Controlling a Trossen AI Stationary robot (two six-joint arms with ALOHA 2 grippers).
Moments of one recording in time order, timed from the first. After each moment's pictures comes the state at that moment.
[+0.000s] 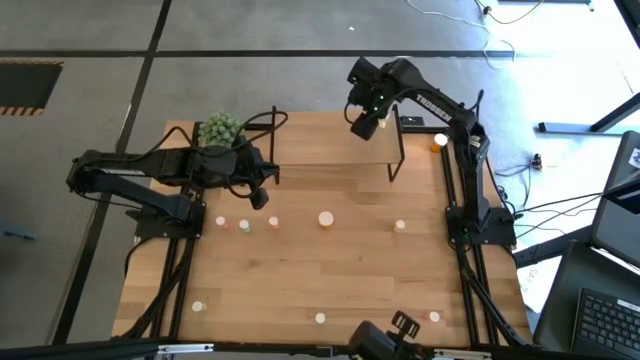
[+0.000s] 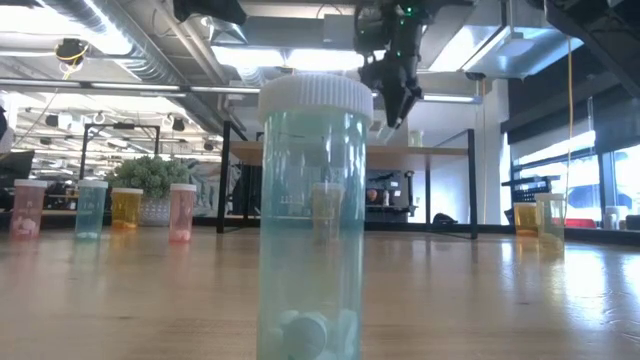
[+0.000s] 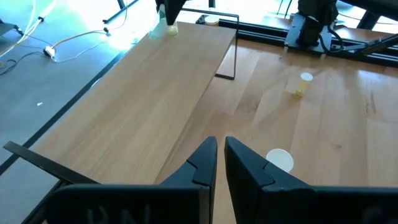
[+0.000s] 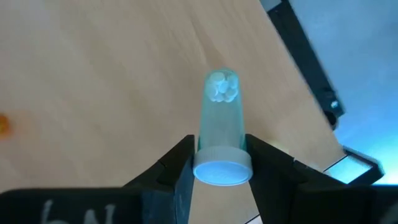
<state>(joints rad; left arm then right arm) -0.03 1.02 1.10 -0.52 -0.48 -0.17 -0.63 2.03 2.21 -1.50 0.04 -0.08</state>
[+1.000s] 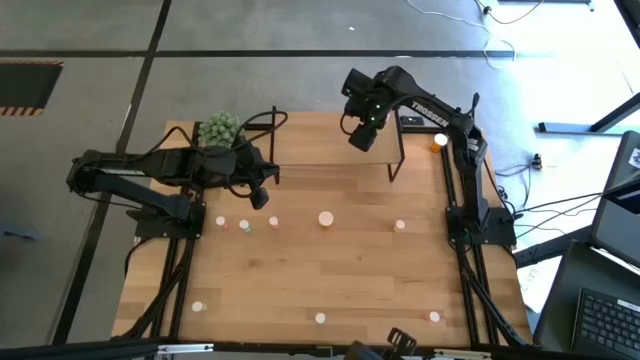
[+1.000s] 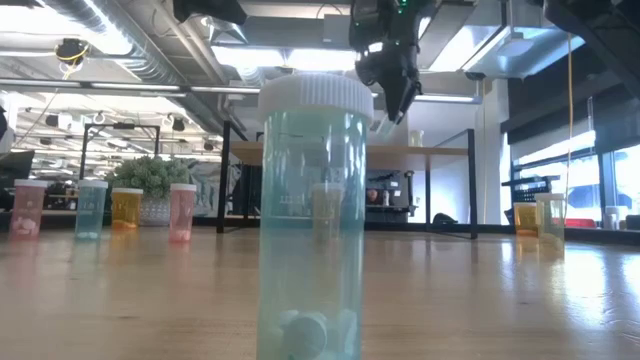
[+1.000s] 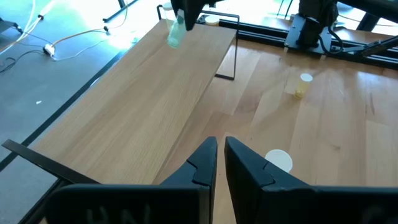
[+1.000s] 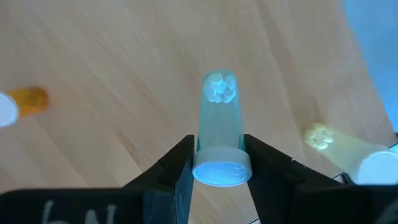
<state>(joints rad) -0.03 1.02 1.10 -0.52 -0.48 -0.18 -0.55 2.03 2.19 -1.57 0.02 -0.04</state>
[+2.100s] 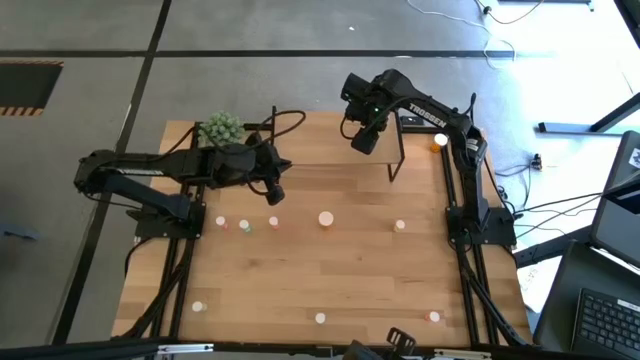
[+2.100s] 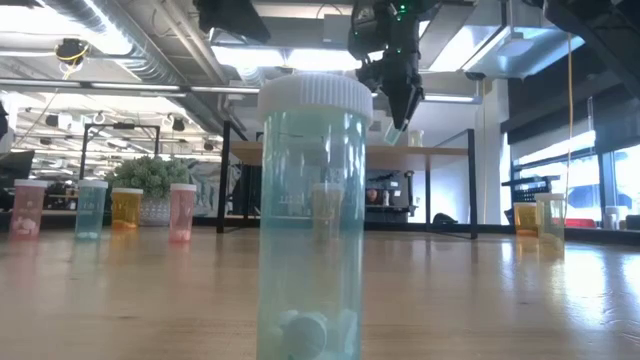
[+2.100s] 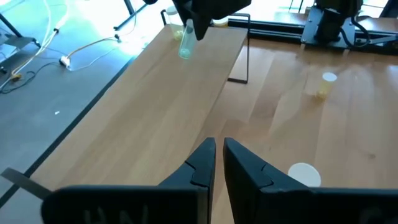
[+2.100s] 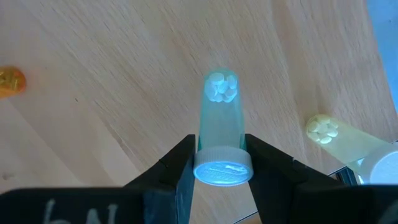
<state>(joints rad) 0.03 1.14 1.10 -0.40 -0.48 -0.07 -0.55 2.03 2.14 -1.57 0.05 -0.07</state>
